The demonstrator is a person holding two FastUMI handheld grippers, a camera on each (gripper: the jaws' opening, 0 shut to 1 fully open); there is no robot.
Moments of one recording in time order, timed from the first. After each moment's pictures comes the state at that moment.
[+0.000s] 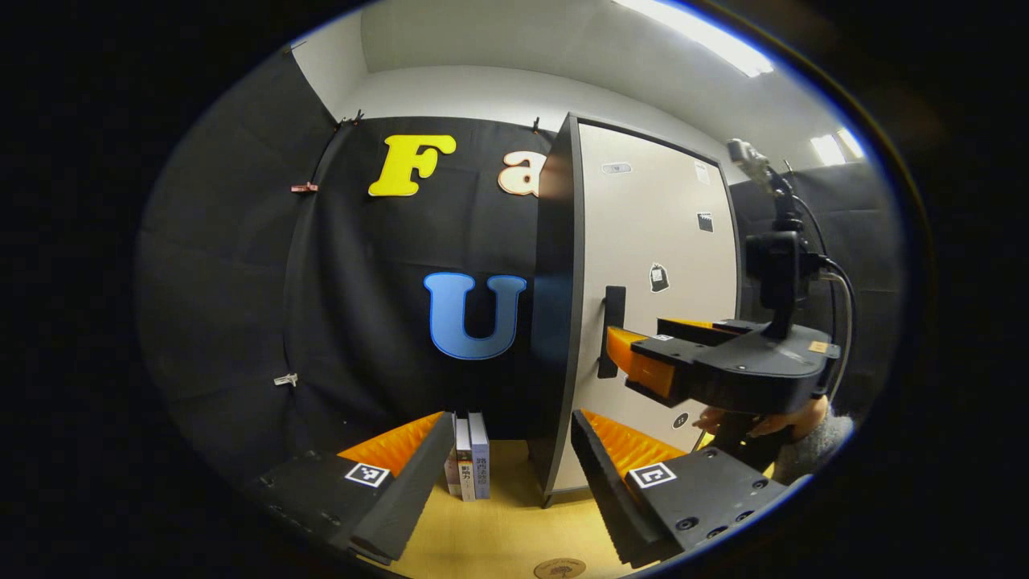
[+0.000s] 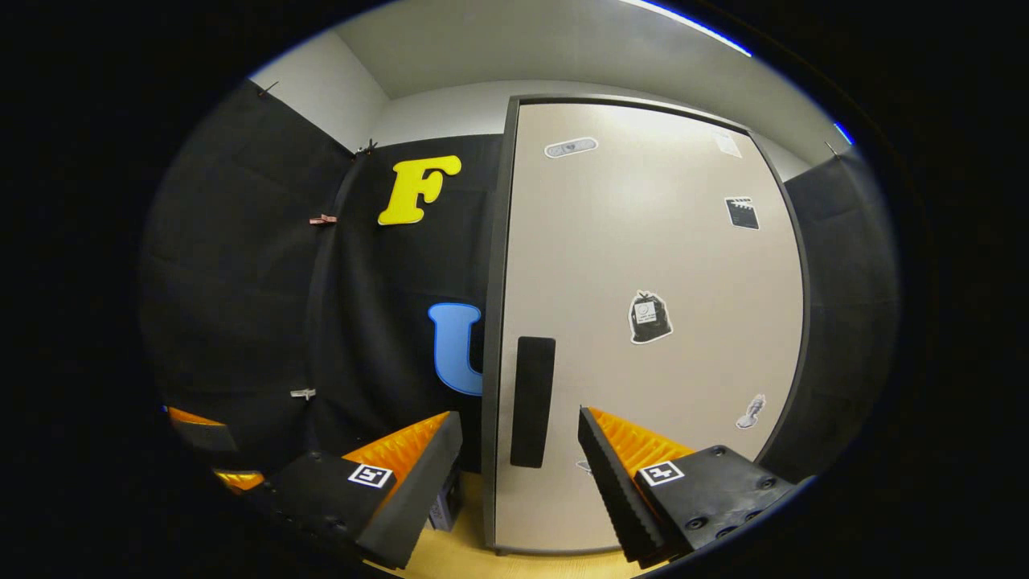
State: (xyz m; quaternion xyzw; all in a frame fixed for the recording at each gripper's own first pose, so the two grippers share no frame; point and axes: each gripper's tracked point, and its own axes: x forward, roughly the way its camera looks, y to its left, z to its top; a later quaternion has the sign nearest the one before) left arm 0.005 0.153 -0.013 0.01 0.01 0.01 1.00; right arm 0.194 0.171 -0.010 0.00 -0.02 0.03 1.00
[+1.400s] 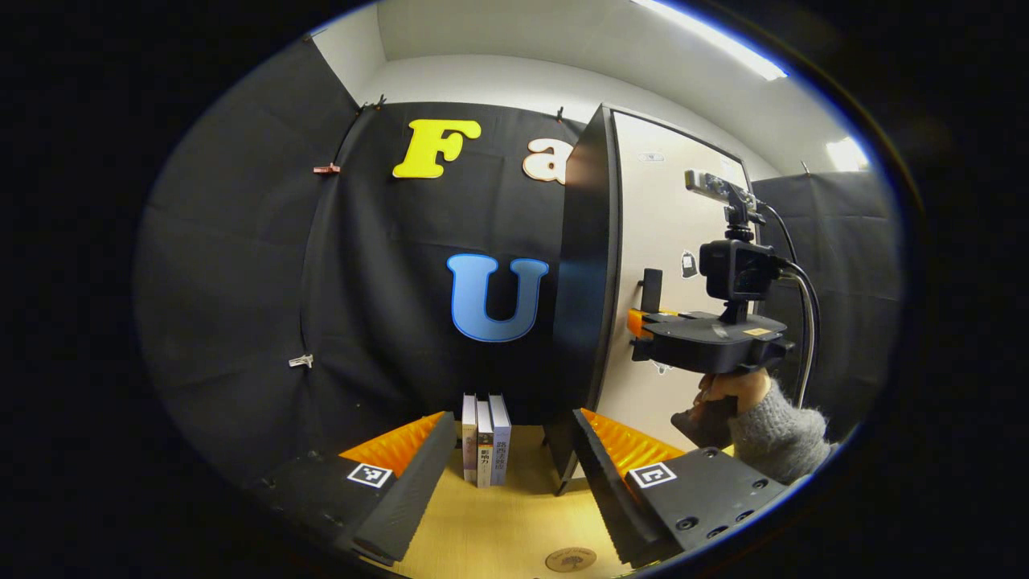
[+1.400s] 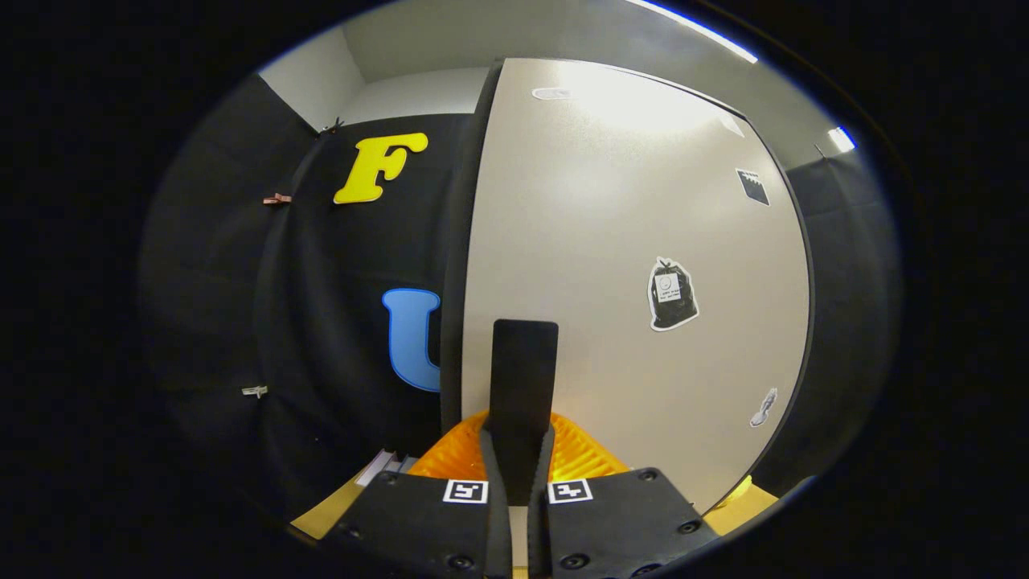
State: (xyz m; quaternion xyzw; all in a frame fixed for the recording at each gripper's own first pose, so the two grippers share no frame) left arm -0.006 0.192 -0.031 0.00 0.04 0.03 1.00; right arm 0.247 0.166 -0.030 0.00 0.00 -0.03 1.00
